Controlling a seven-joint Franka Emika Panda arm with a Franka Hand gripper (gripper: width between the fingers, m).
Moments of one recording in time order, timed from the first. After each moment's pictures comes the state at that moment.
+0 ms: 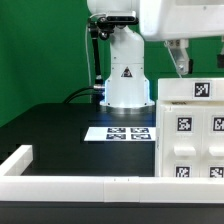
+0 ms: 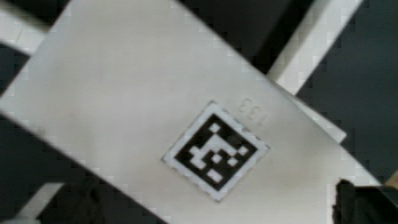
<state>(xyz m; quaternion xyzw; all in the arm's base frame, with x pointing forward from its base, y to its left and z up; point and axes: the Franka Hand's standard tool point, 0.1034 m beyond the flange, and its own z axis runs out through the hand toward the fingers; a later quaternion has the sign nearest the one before) 0.630 0.104 0.181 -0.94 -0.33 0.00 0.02</state>
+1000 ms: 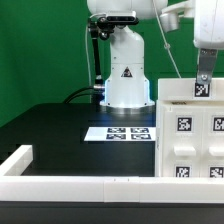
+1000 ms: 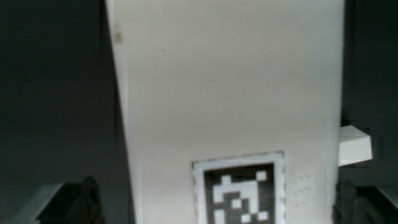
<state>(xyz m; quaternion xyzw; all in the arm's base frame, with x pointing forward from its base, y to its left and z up) 0.628 0.103 0.167 -0.77 -0.63 0.03 -0.02</state>
